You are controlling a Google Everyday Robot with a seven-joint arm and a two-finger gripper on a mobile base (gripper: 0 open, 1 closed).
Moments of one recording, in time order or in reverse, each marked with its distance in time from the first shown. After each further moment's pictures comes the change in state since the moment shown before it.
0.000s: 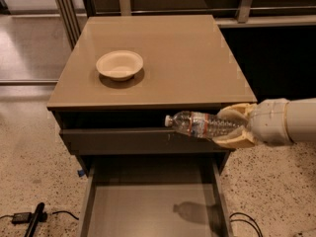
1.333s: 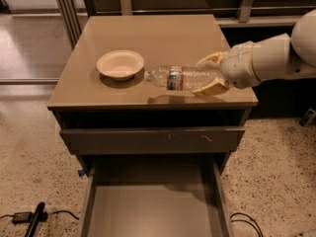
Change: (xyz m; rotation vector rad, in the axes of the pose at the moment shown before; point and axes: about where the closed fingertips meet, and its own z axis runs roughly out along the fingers) arm -0.071 -0.107 0.039 -0.003 -0.043 -0.082
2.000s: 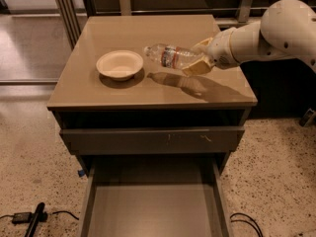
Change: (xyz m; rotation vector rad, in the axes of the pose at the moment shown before) arm 0.007 -0.077 0.053 0.088 0.020 0.209
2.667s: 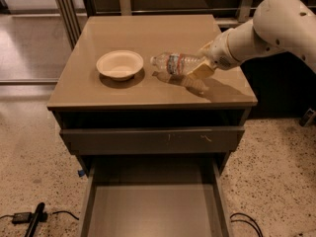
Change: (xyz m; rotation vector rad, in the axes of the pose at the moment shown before) arm 0.025 -0.004 0.003 -0.006 0.157 -0.006
